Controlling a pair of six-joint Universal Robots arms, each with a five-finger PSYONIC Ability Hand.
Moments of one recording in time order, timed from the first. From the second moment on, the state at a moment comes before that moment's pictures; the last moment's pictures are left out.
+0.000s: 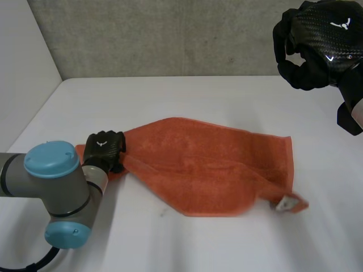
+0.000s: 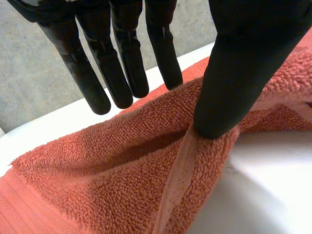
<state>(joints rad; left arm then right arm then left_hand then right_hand) 4.29 -2.13 -1.70 3.63 -1.69 3.25 1.87 -1.74 1.61 -0.09 1.27 3.00 0.81 0.81 0.80 0.80 0.63 1.00 1.18 1.18 1.19 1.00</state>
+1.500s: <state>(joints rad) 4.41 -2.04 -1.82 3.48 -1.62 3.15 1.88 -1.34 2.00 -0.18 1.31 2.98 0.80 0.80 0.80 0.80 0.63 0.44 0.49 0.49 0.49 0.32</state>
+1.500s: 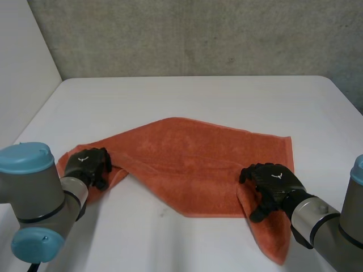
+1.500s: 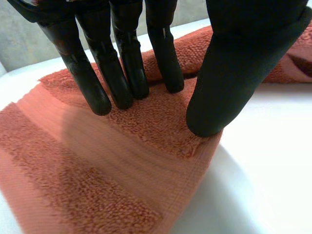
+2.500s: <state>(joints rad) 4.34 -2.17 -1.69 3.51 -1.64 3.14 1.88 -1.35 2.00 -0.18 1.31 2.95 1.15 1.16 1.16 1.16 0.82 0.44 0.50 0.50 0.50 0.33</state>
